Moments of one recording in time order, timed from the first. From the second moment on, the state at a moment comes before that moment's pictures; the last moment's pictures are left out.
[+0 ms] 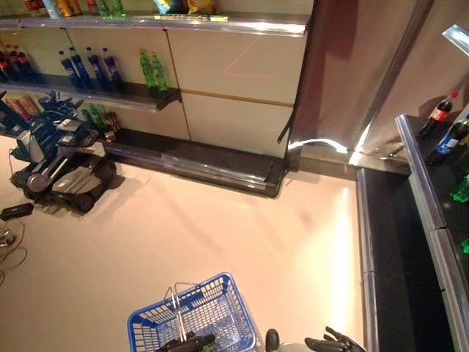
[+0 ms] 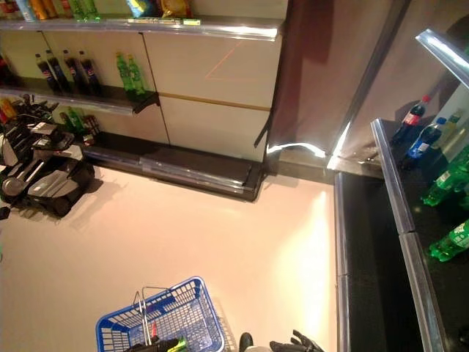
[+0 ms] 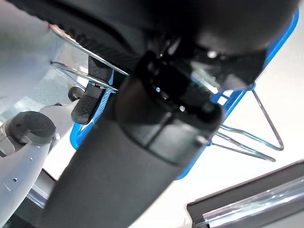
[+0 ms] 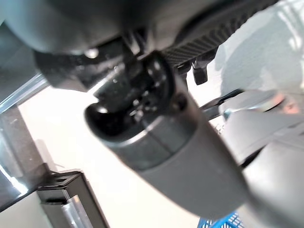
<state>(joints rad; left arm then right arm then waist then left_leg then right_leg) -0.04 0.26 -0.07 1.39 -0.65 0.04 -0.50 0.00 -0.26 -0.04 1.35 0.29 -0.15 0.21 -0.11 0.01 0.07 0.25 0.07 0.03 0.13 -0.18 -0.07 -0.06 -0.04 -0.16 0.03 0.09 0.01</state>
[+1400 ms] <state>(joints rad) -0.06 0.32 -0.07 1.35 -0.83 0.06 -0.56 -0.05 -0.20 0.02 1.37 0.26 -0.13 0.22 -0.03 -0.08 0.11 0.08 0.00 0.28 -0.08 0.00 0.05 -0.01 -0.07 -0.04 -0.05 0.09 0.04</state>
